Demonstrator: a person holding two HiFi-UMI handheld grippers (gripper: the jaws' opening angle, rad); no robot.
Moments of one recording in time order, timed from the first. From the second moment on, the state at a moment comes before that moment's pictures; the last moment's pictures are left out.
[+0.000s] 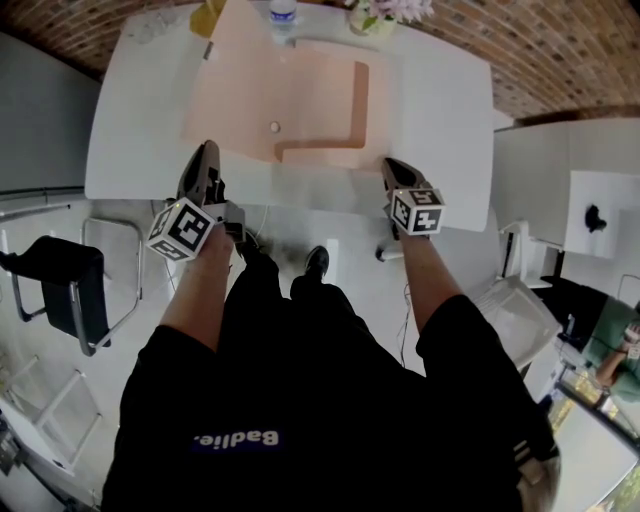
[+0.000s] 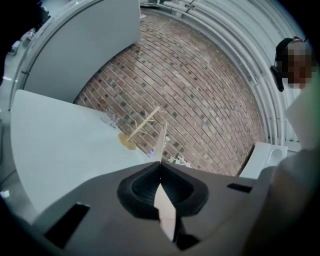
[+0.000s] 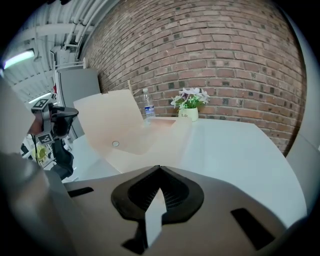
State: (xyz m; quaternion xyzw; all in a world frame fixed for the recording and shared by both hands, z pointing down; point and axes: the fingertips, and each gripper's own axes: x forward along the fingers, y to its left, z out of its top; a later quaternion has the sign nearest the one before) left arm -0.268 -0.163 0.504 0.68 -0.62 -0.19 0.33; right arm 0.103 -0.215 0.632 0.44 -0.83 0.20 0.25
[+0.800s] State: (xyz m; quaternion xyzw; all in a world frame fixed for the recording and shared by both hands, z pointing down) left arm -0.357 -0.149 0.639 0.53 -0.66 -0.20 0.49; right arm 0.104 -0.213 0.634 0.46 -0.81 0.19 0.31
